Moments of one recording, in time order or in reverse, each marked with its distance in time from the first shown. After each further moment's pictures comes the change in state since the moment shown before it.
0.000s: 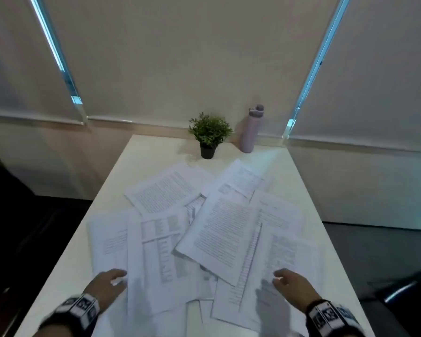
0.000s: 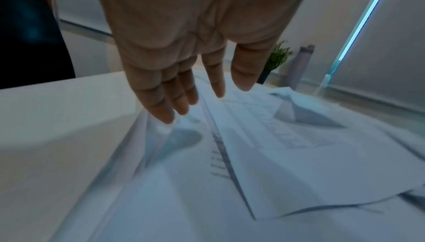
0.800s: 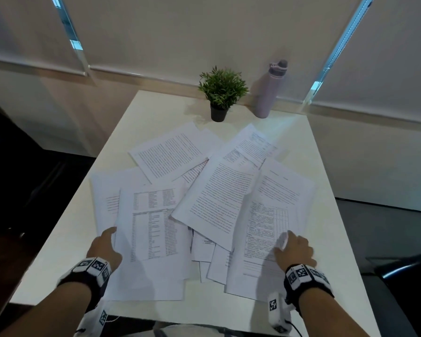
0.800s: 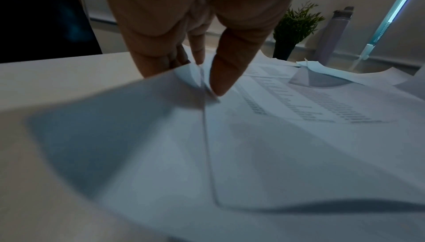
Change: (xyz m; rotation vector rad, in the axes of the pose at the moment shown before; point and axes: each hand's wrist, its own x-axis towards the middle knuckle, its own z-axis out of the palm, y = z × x) left_hand -0.009 -0.009 0.027 0.005 0.164 -0.210; right_hand 0.038 0.007 0.034 -0.134 0.294 0.279
